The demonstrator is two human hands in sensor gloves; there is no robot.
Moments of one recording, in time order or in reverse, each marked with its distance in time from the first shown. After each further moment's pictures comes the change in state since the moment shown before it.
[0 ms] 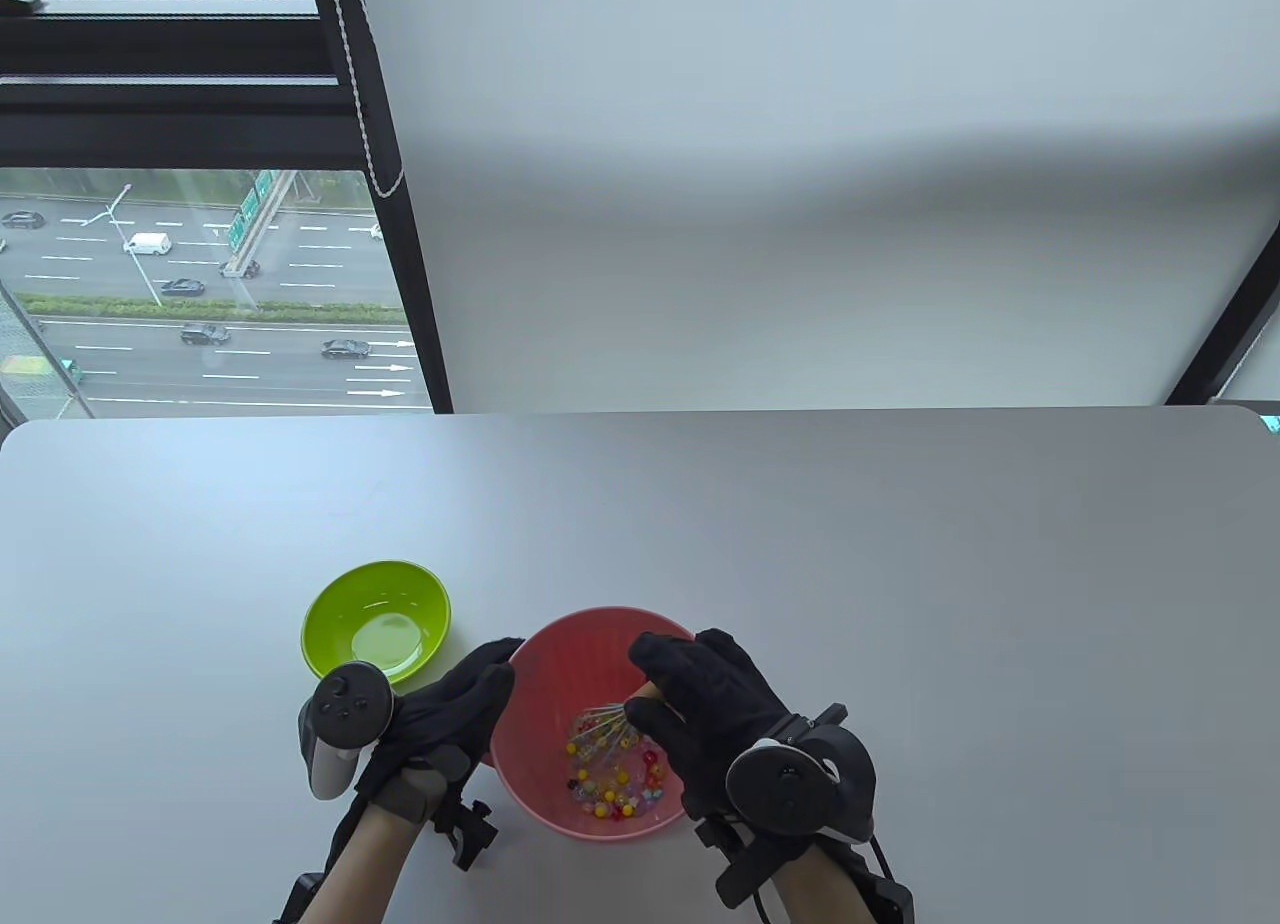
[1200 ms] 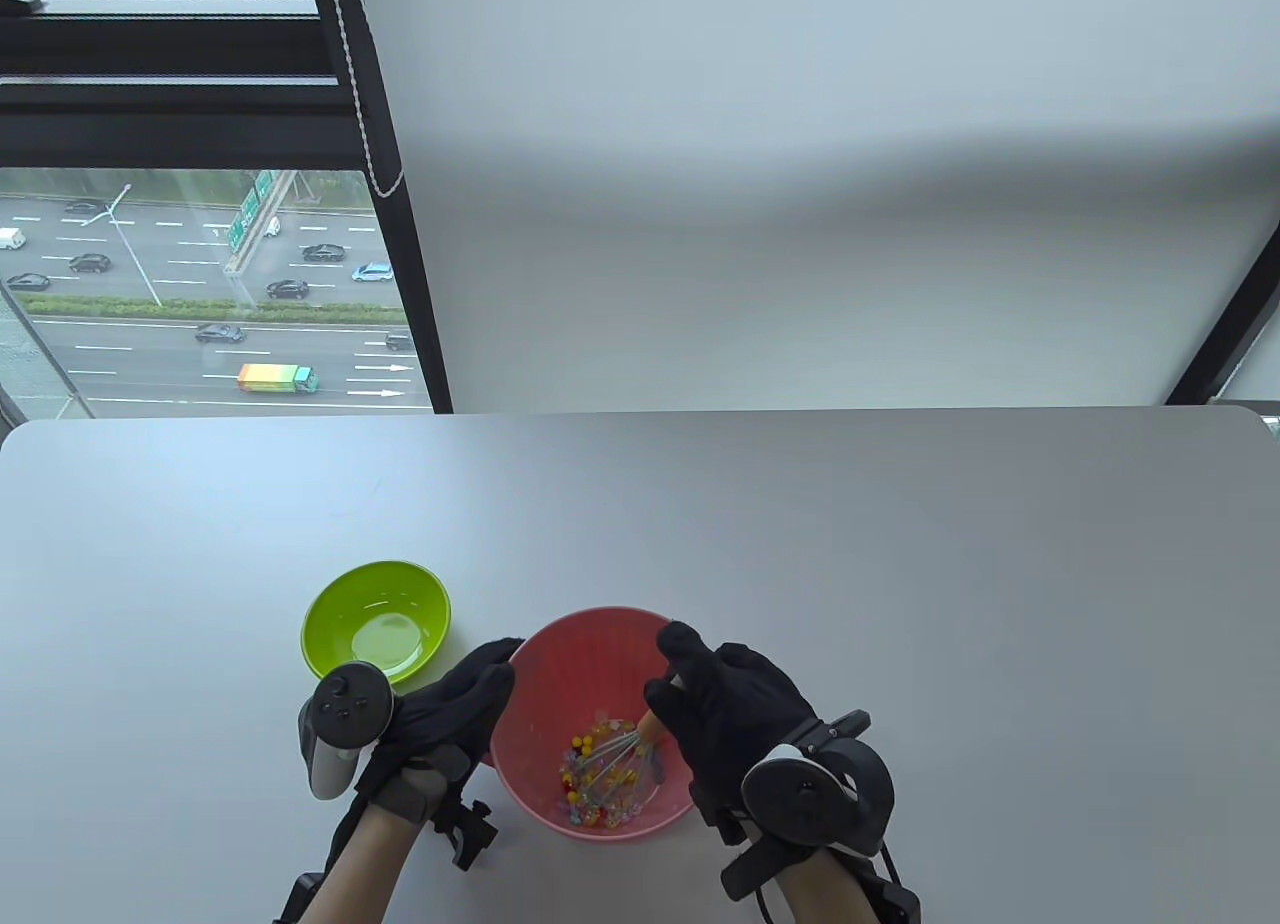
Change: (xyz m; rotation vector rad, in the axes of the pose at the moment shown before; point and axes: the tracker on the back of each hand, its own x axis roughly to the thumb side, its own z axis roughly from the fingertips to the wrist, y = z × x) left_hand 0.000 0.001 0.000 0.000 0.001 0.000; right_hand -0.002 -0.012 0.000 -0.110 0.053 -0.028
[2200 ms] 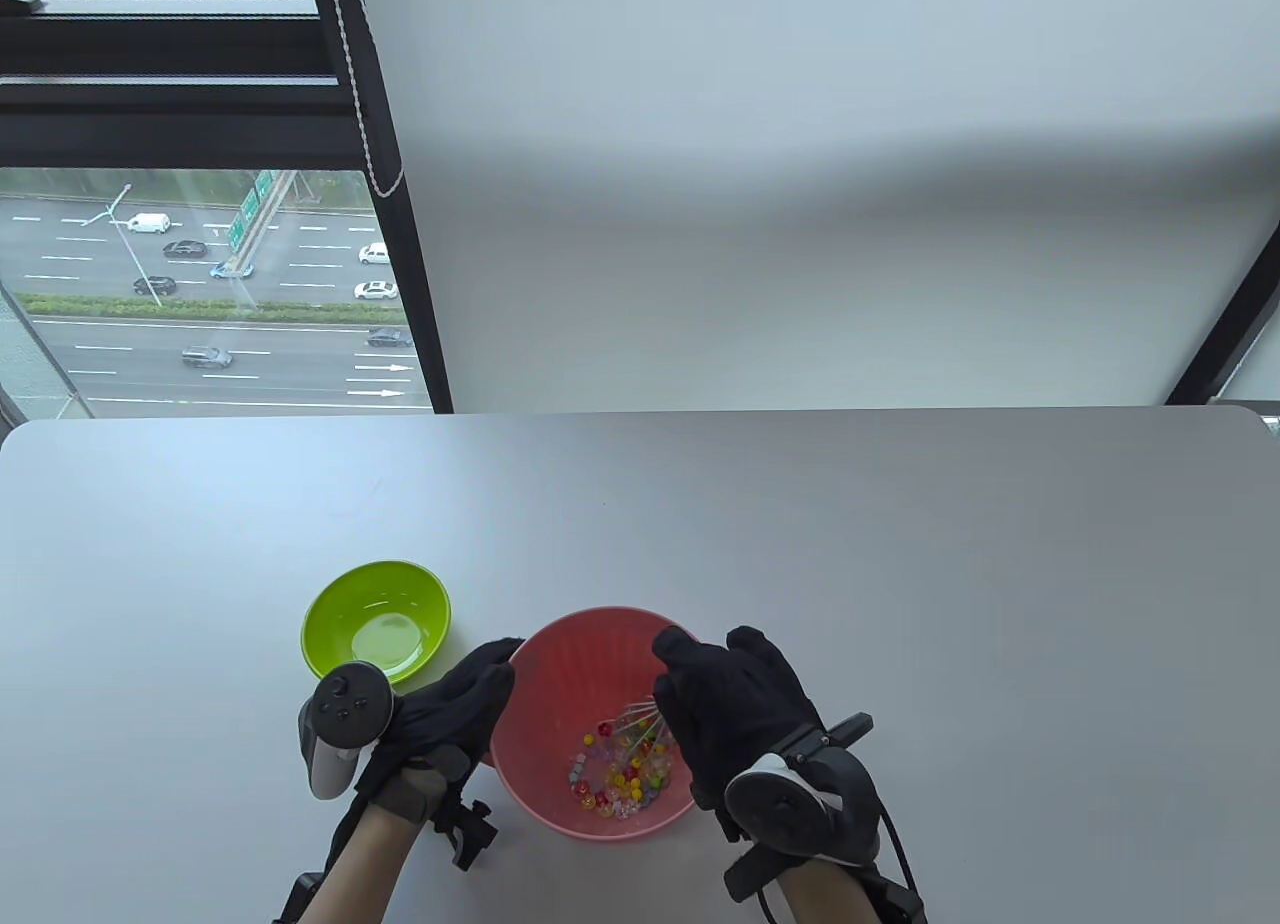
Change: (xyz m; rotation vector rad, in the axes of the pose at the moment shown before) left_hand 0.000 0.000 0.000 0.000 0.000 0.001; right_hand 0.006 -0.004 0.002 -0.014 -0.068 0.187
